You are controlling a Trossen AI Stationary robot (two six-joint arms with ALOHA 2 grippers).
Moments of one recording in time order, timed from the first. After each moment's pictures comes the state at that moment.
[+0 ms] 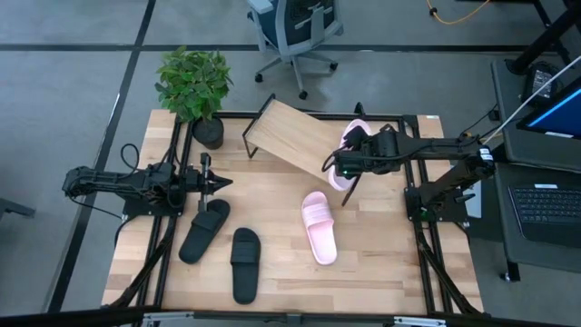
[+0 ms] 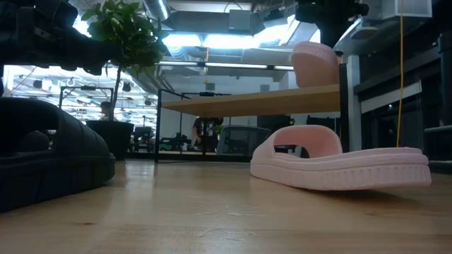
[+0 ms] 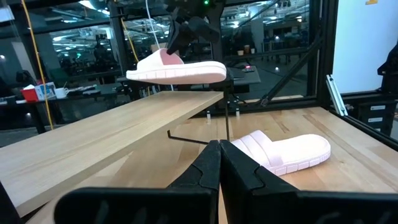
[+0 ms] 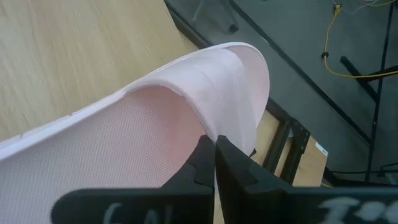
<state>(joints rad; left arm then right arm) 0.00 0.15 0.01 0.20 -0.09 0.12 0.03 1.55 1.58 -1.57 0.71 0.88</state>
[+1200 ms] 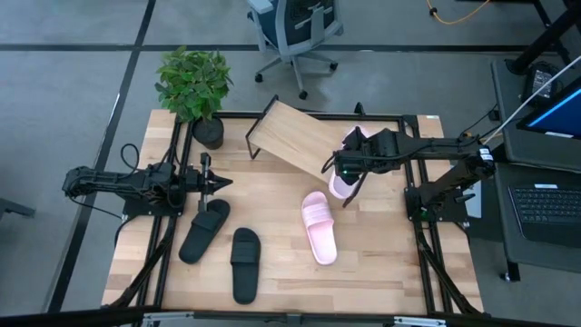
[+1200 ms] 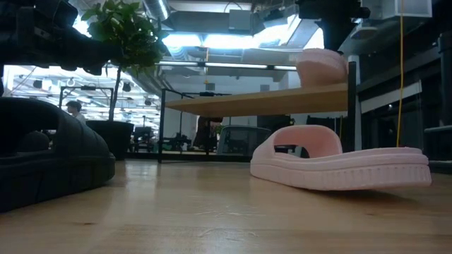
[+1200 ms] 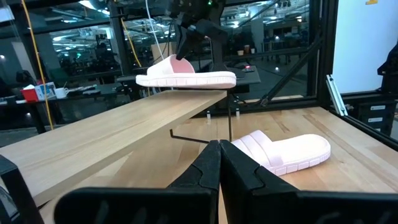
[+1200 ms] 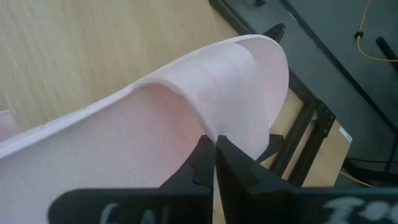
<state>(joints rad) 0.00 0.15 0.01 0.20 -0.09 0.12 0.03 1.55 1.59 -1.57 0.56 0.85</state>
